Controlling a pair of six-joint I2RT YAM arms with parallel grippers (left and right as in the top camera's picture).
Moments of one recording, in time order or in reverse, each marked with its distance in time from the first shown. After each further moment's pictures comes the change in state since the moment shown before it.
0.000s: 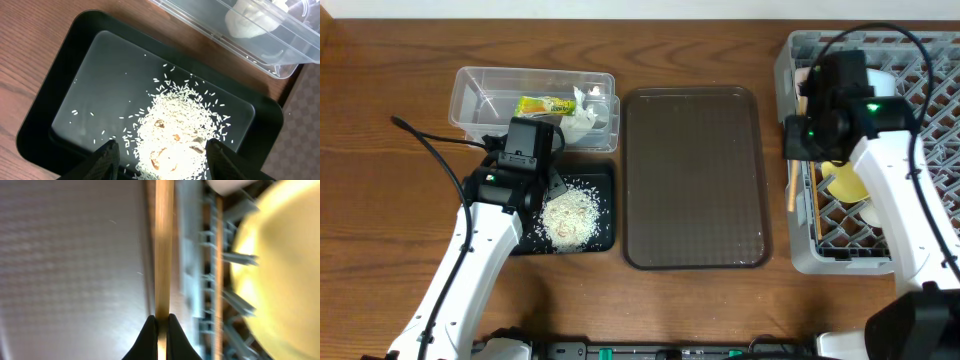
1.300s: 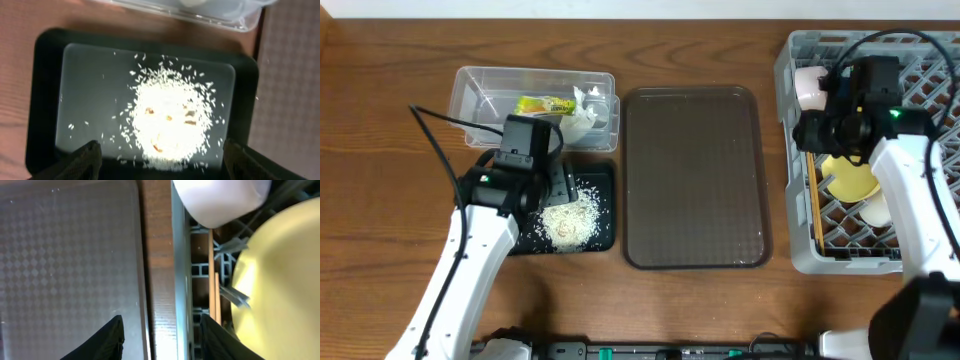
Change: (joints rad) left arm 0.000 -0.041 0.037 -0.056 0.134 0.320; right arm -0.119 -0.026 -0.100 0.212 -0.145 -0.065
